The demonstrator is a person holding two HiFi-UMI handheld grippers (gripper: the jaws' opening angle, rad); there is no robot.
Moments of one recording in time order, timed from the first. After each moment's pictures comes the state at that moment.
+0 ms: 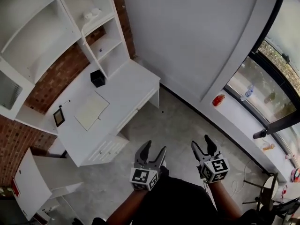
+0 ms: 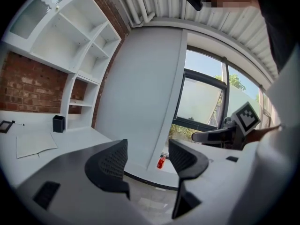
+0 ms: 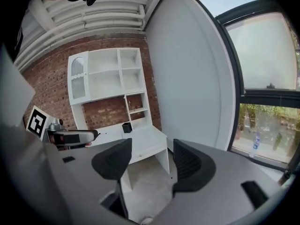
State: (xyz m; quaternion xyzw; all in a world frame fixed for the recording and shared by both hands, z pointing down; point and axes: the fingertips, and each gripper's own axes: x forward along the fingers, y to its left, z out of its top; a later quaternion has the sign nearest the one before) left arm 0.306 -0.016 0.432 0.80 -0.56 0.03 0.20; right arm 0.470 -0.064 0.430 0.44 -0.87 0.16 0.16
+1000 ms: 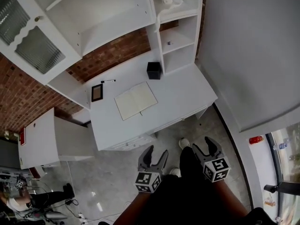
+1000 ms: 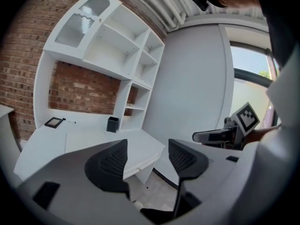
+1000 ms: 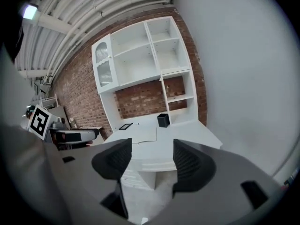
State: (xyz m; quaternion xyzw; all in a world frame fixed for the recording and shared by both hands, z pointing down) left arm 0.082 -0.043 0.482 0.62 -0.75 0.01 0.23; right arm 0.205 -0.167 0.490 0.19 -0.95 0.15 0.21
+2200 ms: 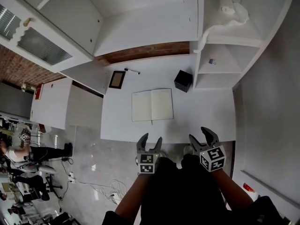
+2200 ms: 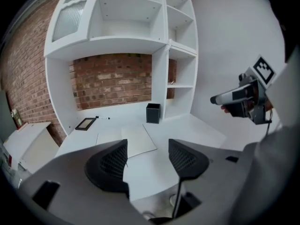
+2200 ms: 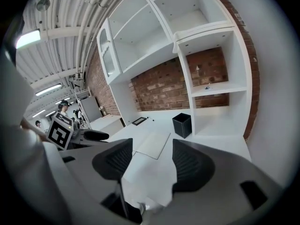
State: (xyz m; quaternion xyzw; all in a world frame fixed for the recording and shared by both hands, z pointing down) left arm -0.106 -0.184 0.589 0.39 -0.86 0.15 0.30; right arm -0.025 -0.361 0.547 -0.07 -0.95 0.13 0.27
